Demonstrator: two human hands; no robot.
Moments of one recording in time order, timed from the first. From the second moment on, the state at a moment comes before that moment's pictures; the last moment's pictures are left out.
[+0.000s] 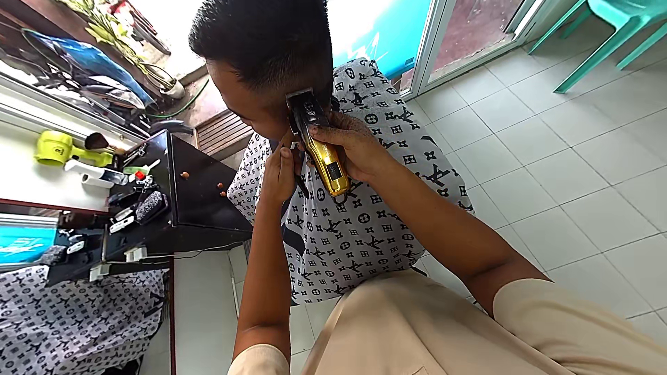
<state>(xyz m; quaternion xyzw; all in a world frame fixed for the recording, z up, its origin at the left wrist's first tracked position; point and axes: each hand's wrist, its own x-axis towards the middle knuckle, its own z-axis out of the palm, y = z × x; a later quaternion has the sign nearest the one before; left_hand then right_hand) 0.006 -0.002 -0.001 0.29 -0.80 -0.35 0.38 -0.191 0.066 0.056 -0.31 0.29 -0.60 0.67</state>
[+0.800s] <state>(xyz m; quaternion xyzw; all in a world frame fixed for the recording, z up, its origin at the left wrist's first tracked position) 0.004 0.003 0.003 0.32 -0.80 -0.34 0.38 -0.178 0.064 0.066 -0.38 0.39 -0.59 0.59</state>
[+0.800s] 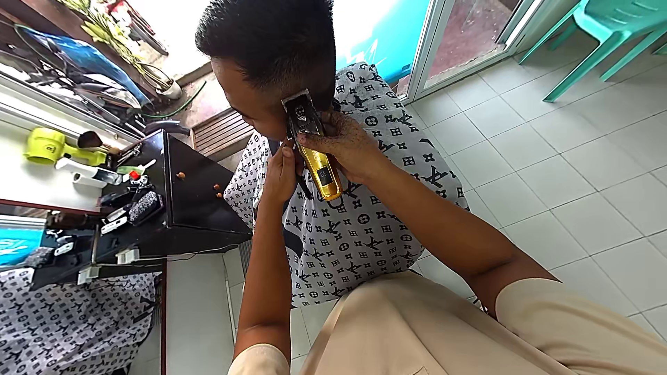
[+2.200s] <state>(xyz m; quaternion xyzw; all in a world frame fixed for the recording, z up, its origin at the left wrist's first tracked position) 0.005 0.004 0.003 0.30 -0.79 -0.39 0.37 -0.195 0.066 0.059 -0.27 0.24 -0.60 0.72</state>
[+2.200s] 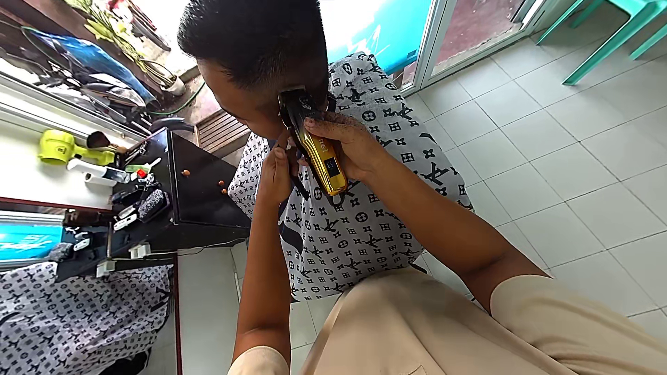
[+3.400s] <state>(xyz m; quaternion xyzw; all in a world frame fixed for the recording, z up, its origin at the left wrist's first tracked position) 0.007 0.003 0.004 0.30 -0.80 -0.39 0.35 -0.217 0.058 0.040 -0.30 0.20 -0.58 0.73</state>
